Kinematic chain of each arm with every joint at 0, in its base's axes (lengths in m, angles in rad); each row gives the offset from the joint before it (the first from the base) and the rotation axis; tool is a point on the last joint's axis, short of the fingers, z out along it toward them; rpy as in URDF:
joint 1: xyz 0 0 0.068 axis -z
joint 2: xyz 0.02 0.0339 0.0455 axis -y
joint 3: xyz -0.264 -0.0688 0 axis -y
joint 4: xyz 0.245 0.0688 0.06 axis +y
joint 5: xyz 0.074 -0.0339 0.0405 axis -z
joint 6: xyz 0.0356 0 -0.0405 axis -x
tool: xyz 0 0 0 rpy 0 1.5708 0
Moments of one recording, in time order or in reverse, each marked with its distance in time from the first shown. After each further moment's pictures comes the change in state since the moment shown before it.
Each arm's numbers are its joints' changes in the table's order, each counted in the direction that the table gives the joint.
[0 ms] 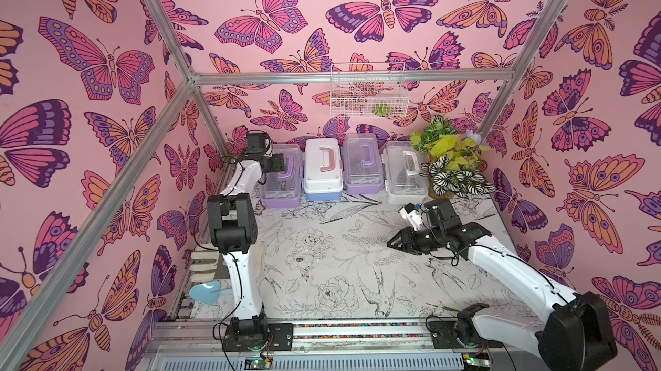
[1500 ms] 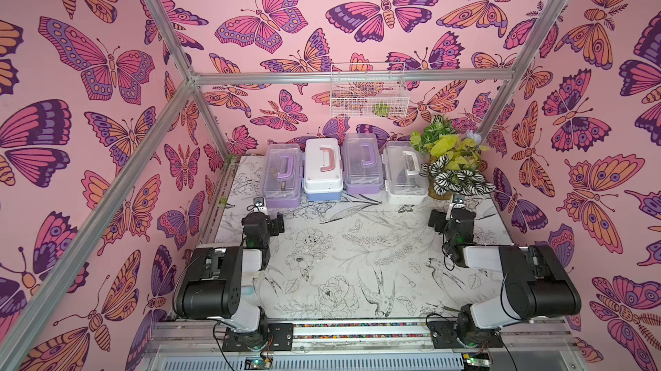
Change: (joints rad) left arm 0.020 0.637 -1.469 -1.209 -0.224 -0.043; right arm 0.356 -0.340 -0.397 -1.244 0.891 0.450
